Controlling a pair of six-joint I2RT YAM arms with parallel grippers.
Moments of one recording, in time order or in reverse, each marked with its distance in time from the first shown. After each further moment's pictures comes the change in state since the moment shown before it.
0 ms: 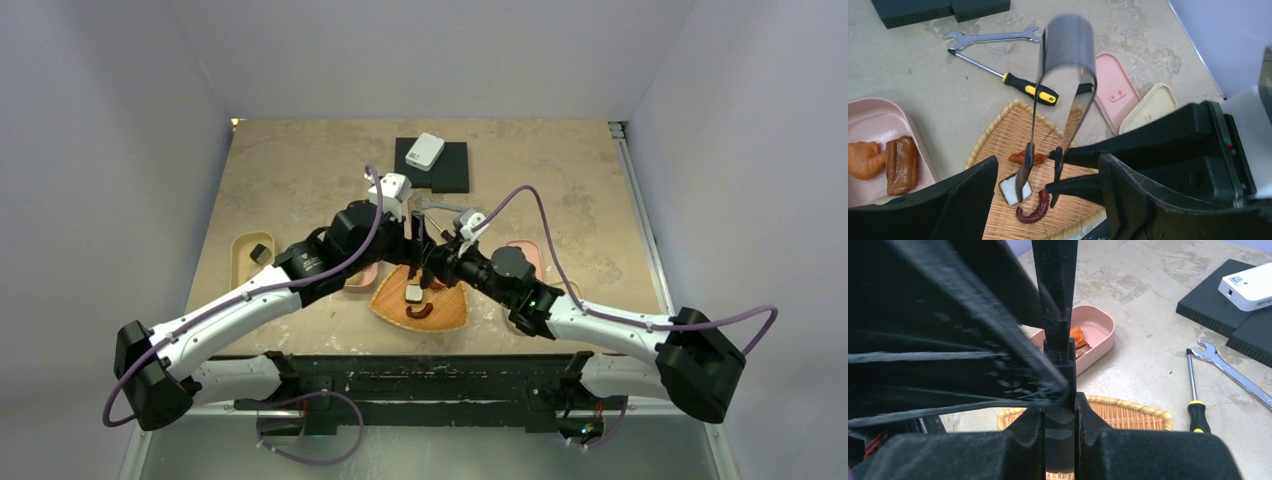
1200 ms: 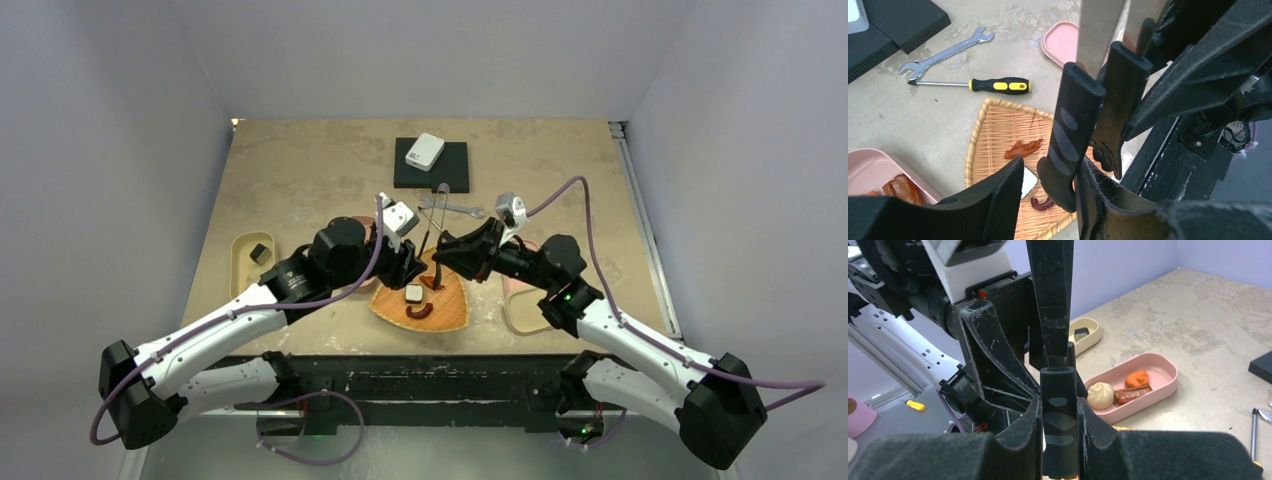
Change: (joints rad) left arm 0.011 -0.142 -0.140 0.077 0.288 0.317; right arm -0.247 -0.242 -0.010 0.023 -0.550 0.210
